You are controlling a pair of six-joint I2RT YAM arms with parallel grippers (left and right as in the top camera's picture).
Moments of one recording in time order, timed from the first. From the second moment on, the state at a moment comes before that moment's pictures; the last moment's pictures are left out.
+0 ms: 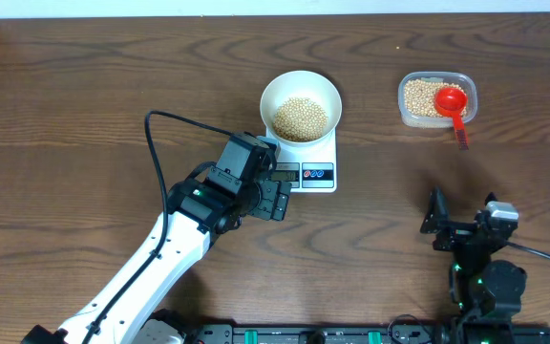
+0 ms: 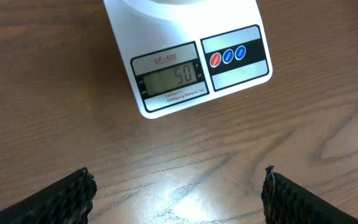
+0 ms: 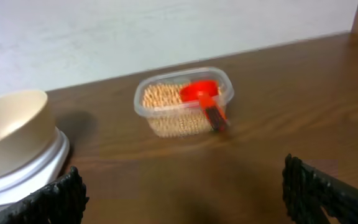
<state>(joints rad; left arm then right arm) -0.53 1.29 0.92 -0.68 0.08 -0.23 -0.02 0.06 0.01 -0.08 0.02 0.16</state>
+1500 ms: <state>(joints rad) -0.53 1.29 0.92 -0.68 0.08 -0.23 0.00 0.01 0.01 -0.07 0.00 0.03</state>
